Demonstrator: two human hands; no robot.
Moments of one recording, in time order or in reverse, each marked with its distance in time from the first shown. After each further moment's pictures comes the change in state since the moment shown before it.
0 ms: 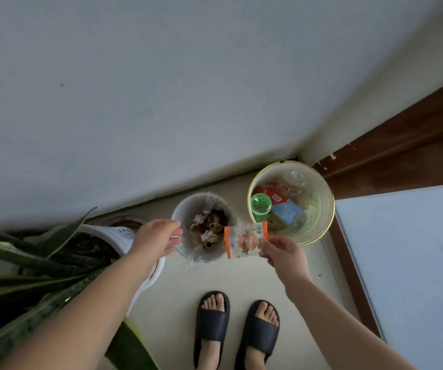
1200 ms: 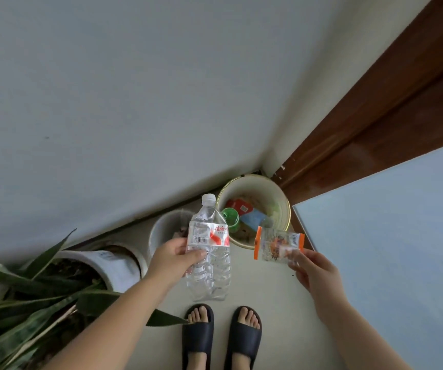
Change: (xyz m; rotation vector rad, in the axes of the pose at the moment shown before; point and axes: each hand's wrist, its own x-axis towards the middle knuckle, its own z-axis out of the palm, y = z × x) left_hand -0.086 0.001 0.064 0.247 -0.221 0.259; right_hand -0.061 -0.005 -0.134 0.276 0.174 -0.005
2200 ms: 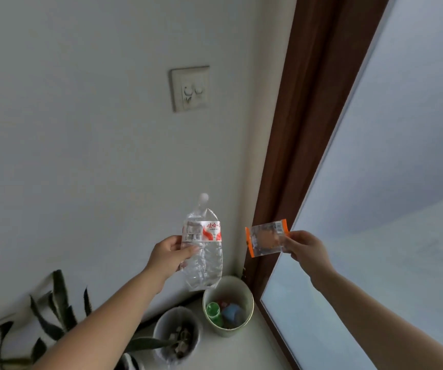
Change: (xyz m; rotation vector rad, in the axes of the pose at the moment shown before) left_hand -0.336 0.218 -0.053 -0.141 0.043 0.523; right_hand -0.316 -0.271 -0.123 -0.134 -0.007 -0.649
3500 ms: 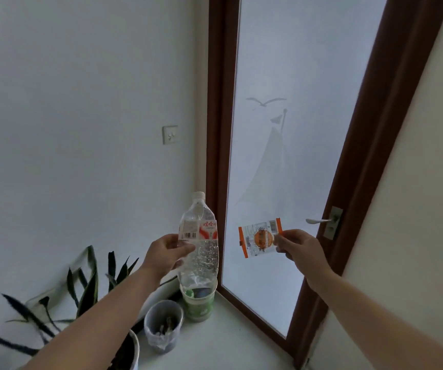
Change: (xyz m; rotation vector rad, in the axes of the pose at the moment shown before) left_hand -0.467 -0.087 -0.134 0.003 -0.319 0.361; right_hand -0.595 0.033 -0.040 0.059 0.317 -0.284
